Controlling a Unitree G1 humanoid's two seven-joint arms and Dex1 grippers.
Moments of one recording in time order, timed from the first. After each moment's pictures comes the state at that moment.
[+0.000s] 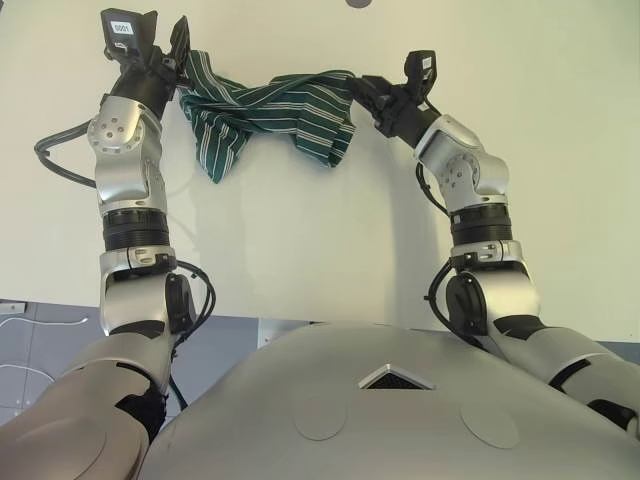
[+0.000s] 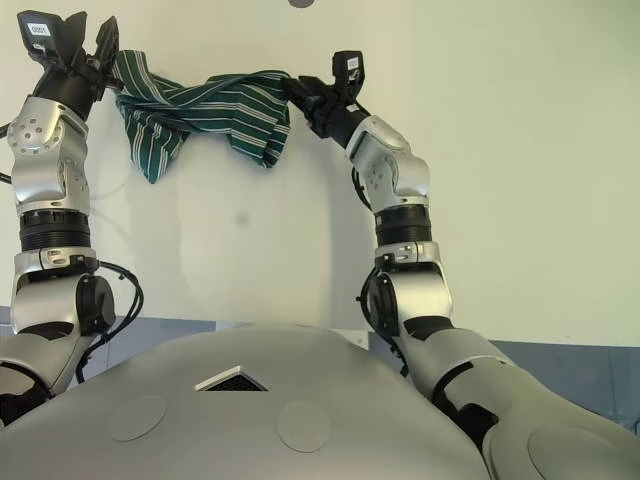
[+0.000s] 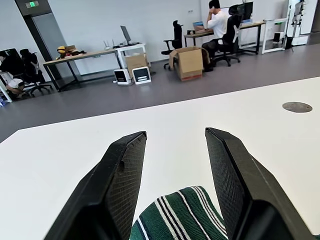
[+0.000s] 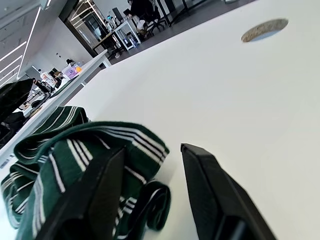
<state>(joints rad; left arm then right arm) -0.36 0.37 0.19 0.39 -0.15 0.02 -0.34 -0.40 0.00 -0.04 0.39 0.43 0.54 0.53</state>
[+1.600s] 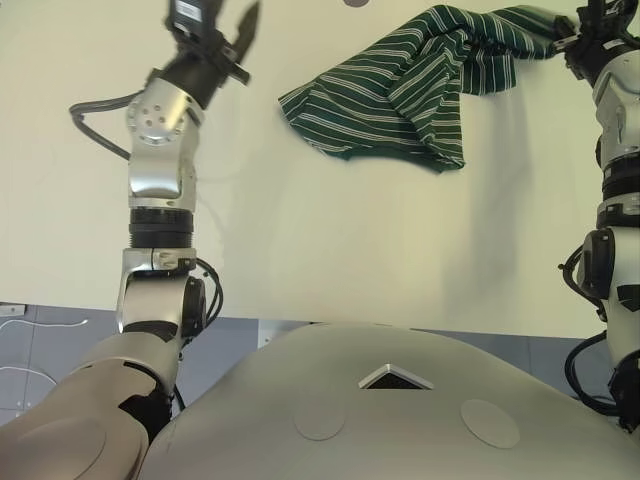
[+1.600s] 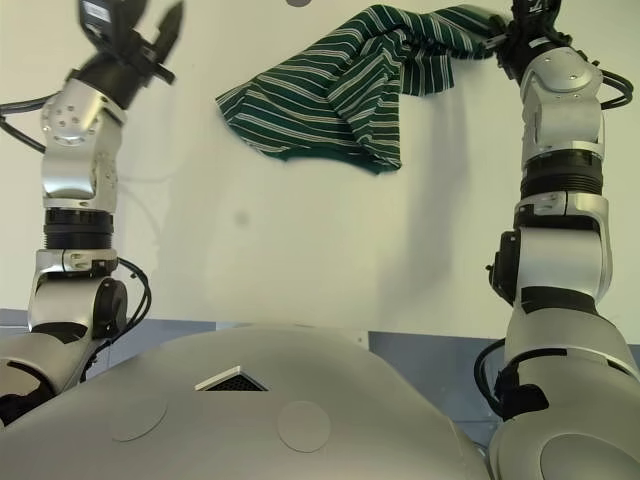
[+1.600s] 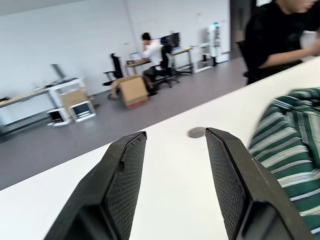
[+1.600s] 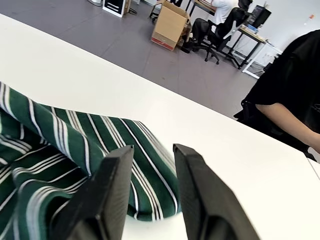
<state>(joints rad) -0.34 0.31 -0.07 0.17 -0.12 0.01 -0.51 -0.62 -0.63 0.06 0.69 0.08 0.17 0.38</state>
